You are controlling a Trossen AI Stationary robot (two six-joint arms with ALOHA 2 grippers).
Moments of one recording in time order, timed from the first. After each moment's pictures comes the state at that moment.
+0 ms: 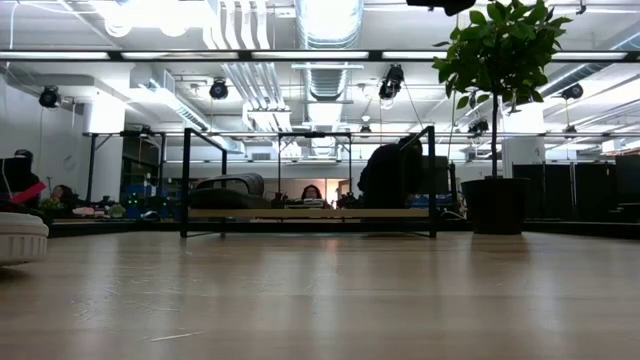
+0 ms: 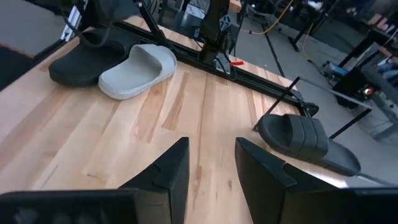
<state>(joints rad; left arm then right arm) -0.65 1.98 1.82 -1.57 0.47 -1.48 0.32 1.12 0.85 -0.12 0.32 -0.25</state>
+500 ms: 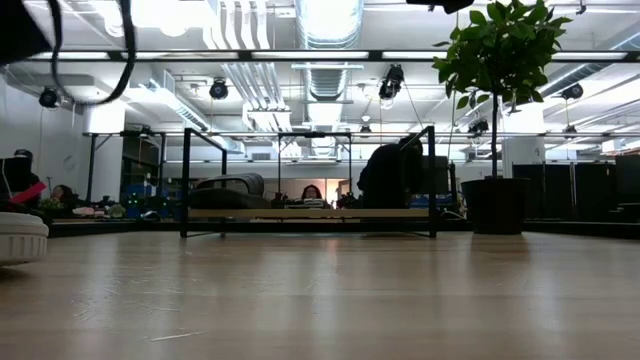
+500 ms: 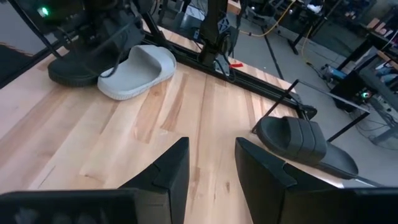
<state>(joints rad) -0.66 2.07 1.67 -1.57 0.52 -1.59 0.32 1.12 0.85 -0.12 0.32 -0.27</state>
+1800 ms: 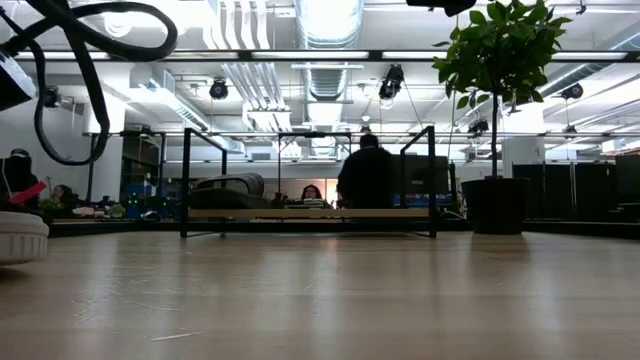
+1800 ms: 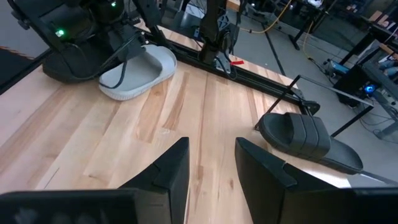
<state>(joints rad) -0.68 2.06 1.54 -1.53 0.48 -1.38 0.32 1.12 0.85 -0.12 0.32 -0.24</state>
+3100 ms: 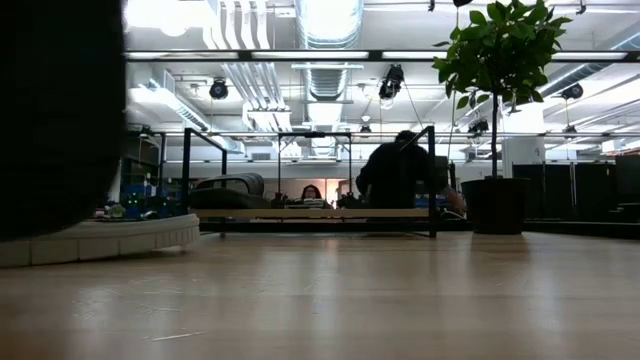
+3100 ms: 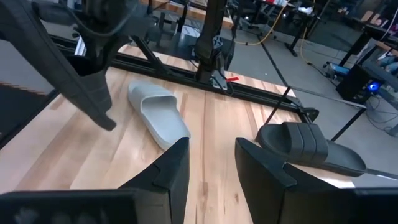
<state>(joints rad) -0.68 1.70 1.57 -1.13 -0.16 -1.55 0.32 1.05 0.86 -0.12 0.31 -0.16</state>
